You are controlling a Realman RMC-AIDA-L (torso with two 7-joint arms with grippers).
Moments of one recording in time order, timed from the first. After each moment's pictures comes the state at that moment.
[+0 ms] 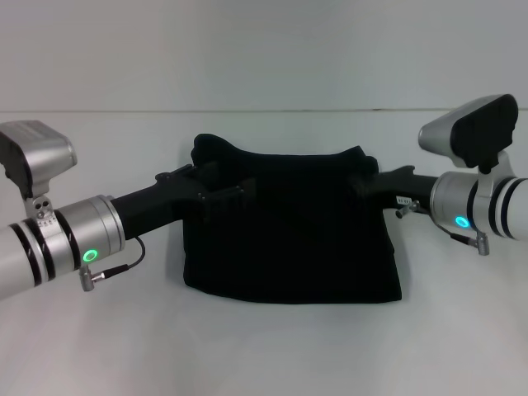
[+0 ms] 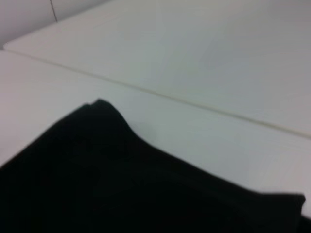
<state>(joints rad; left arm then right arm) -0.60 -2.16 0.62 0.46 1.81 1.20 -1.34 0.83 2.10 -0.89 -0.26 -1.81 -0.67 1.38</state>
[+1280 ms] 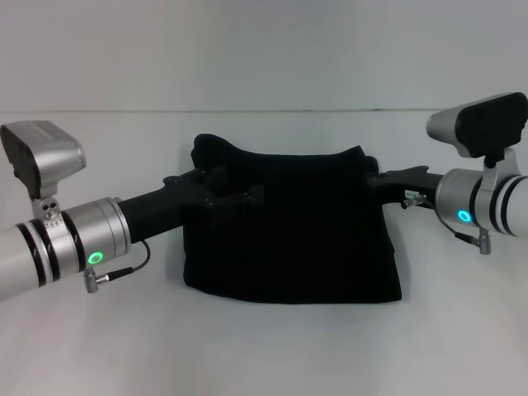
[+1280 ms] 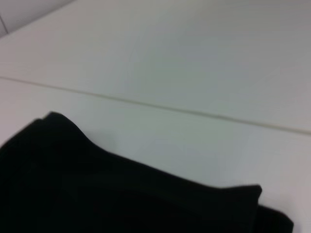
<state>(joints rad) -0.61 -2.16 0.66 0.47 1.81 1.21 -1.34 0.81 2.10 -1.05 -0.29 -1.70 -0.56 1.54</state>
